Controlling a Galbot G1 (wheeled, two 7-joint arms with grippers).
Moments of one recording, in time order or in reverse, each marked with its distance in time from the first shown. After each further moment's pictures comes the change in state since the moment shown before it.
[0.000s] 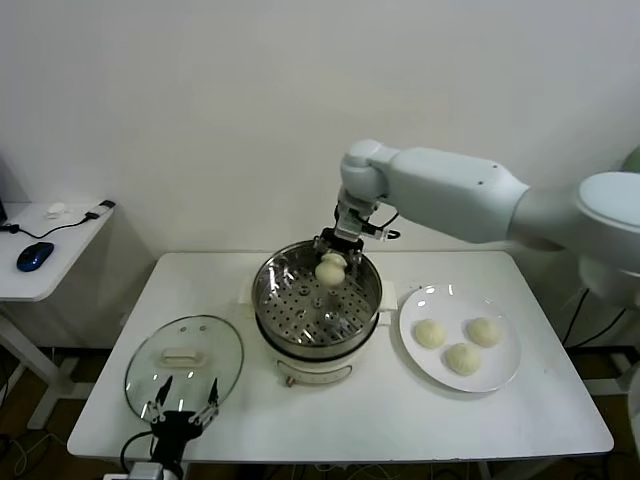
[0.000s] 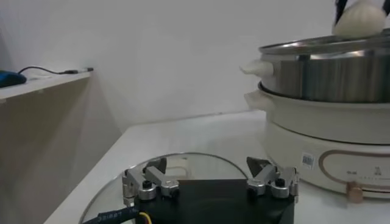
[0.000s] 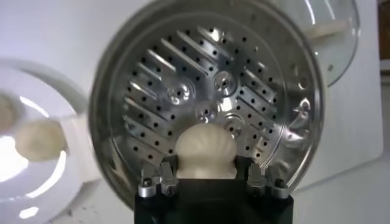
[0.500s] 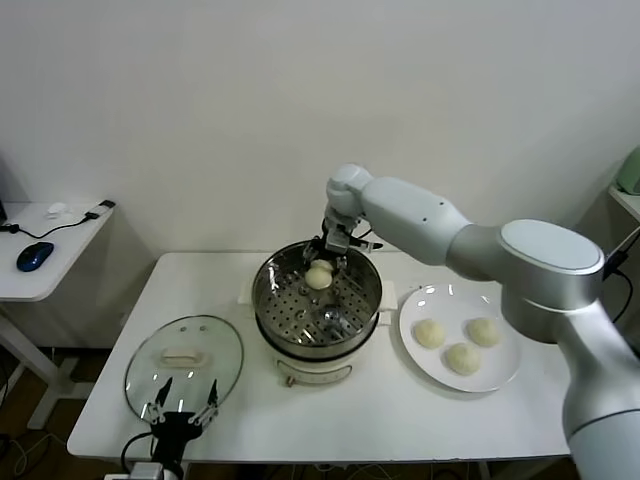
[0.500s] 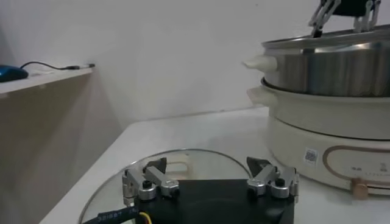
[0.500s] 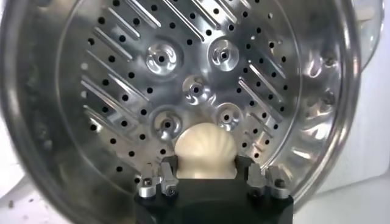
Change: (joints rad) left arm -0.011 0.000 -0.003 0.022 -0.005 -0.006 -0.006; right arm -0.141 0.115 0.121 -0.245 -0.172 0.135 0.068
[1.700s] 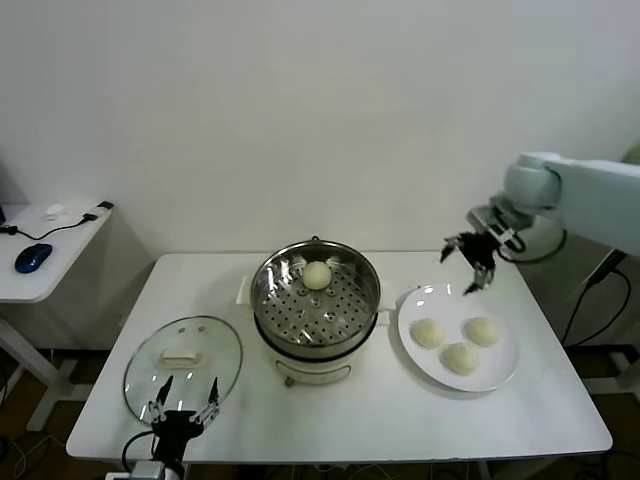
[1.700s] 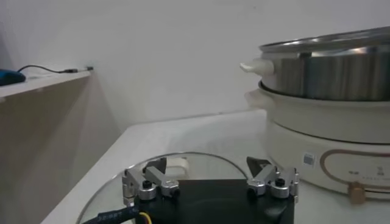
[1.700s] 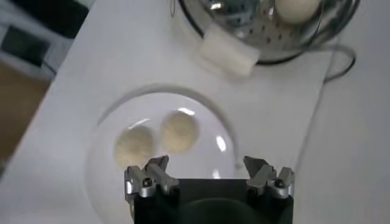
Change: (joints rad) left arm -0.002 -0.005 0.005 -0.005 0.007 0.003 0.001; right arm 0.380 -0.742 -0.603 0.622 0.835 -0.806 0.012
